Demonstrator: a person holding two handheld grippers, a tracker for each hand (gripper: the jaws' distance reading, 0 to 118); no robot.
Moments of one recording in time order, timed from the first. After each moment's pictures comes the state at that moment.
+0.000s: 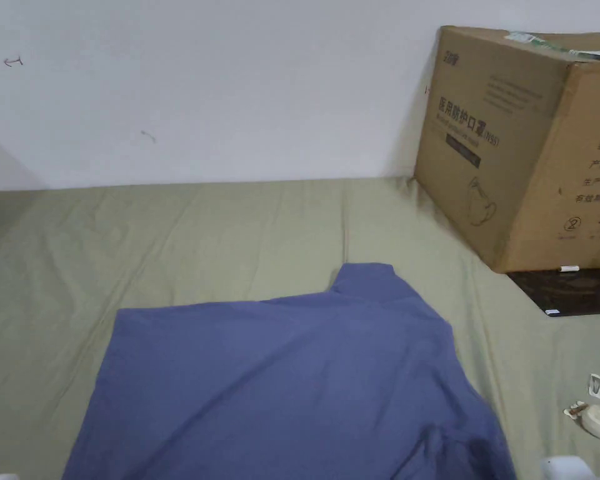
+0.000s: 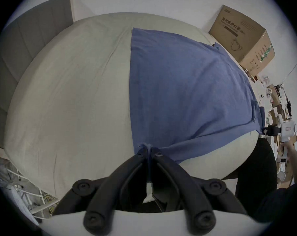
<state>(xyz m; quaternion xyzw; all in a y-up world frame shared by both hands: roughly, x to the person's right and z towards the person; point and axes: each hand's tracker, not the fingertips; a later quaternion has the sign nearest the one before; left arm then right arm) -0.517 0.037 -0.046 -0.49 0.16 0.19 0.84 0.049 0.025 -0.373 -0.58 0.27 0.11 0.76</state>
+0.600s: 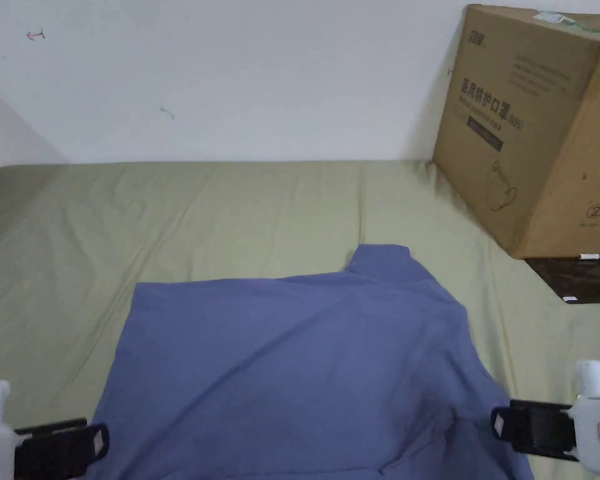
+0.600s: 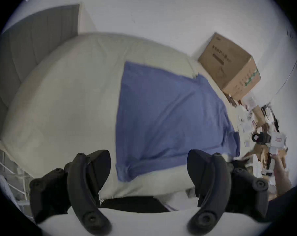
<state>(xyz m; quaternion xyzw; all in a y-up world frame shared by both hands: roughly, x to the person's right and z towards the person) -0.483 0.137 -0.036 -0.35 0.18 0.22 0.89 0.016 0.140 -0.352 -0.44 0.25 0.02 0.86</state>
